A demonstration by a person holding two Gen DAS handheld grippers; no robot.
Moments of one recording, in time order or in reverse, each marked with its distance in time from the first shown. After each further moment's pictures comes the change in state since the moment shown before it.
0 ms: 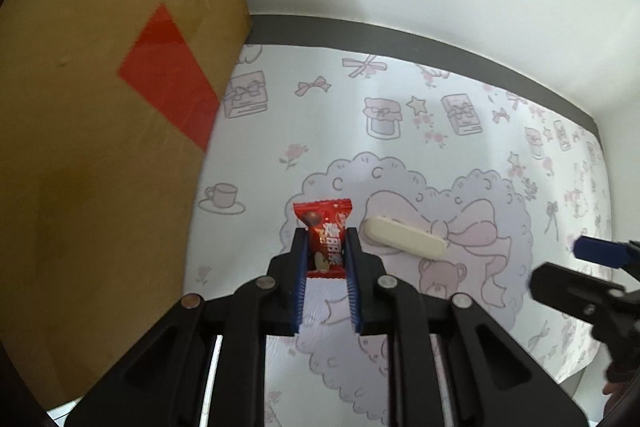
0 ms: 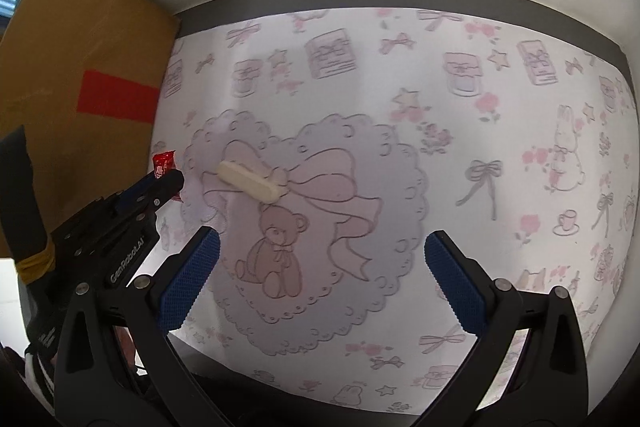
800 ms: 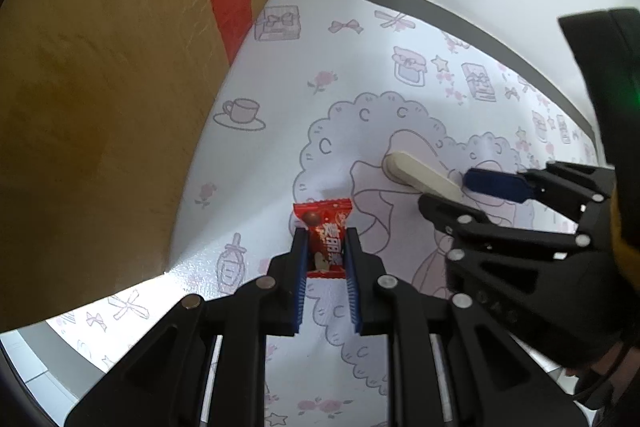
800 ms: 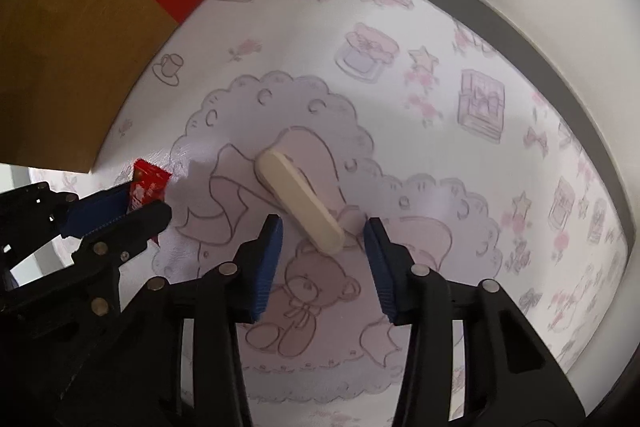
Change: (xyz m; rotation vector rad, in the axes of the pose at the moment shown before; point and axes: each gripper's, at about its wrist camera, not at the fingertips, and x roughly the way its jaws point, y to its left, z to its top) left arm 0.007 0.015 -0.036 -0.139 0.081 -0.062; right arm 0.076 0.091 0.007 -0.512 0.053 -0.191
